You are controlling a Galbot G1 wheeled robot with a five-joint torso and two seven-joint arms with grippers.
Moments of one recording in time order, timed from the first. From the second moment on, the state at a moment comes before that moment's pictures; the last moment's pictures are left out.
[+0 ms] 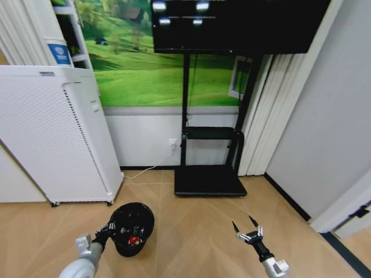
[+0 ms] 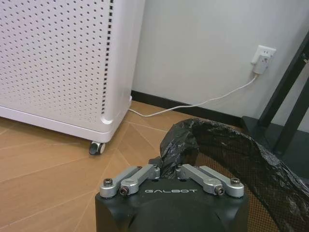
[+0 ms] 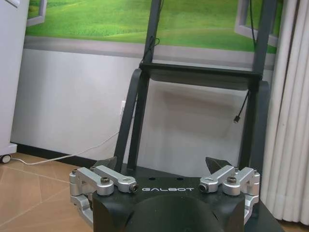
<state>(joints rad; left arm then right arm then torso) 1.51 -0.66 -0.30 -1.90 -1.08 -0.10 -0.43 -1.40 0.84 0.22 1.36 0.52 0.80 0.01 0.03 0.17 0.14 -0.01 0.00</state>
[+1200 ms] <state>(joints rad) 1.69 -0.71 -0.43 -1.96 -1.01 -0.10 -0.41 -1.50 0.87 0.29 1.40 0.48 0.80 0.00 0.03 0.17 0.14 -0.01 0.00</state>
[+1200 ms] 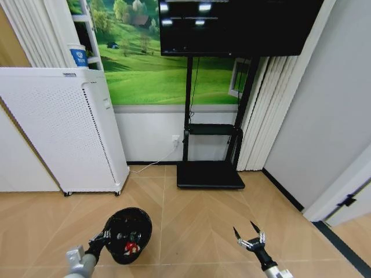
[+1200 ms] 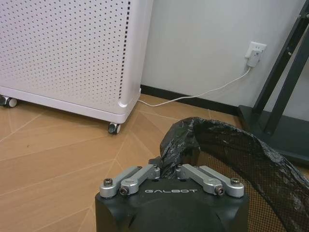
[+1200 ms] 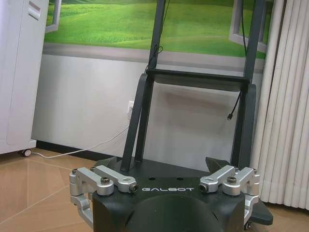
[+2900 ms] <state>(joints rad) 1.80 -0.76 -0.49 -1.96 -0.98 -0.12 -0.39 -1.47 0.90 0.24 1.36 0.39 0.80 0.07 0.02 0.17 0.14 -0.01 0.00</state>
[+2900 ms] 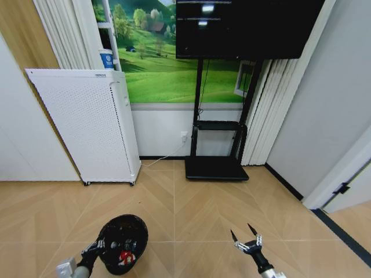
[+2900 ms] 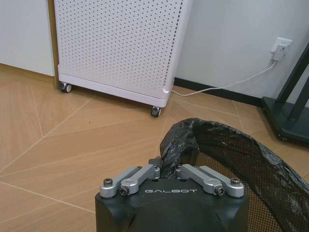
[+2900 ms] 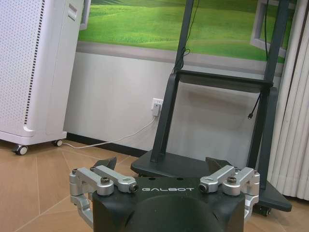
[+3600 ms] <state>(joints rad) 1.82 -0.77 -0.52 -1.95 -0.98 -0.14 -0.37 -1.46 0.91 0.23 1.33 0.33 0.80 0.10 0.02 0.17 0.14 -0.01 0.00</state>
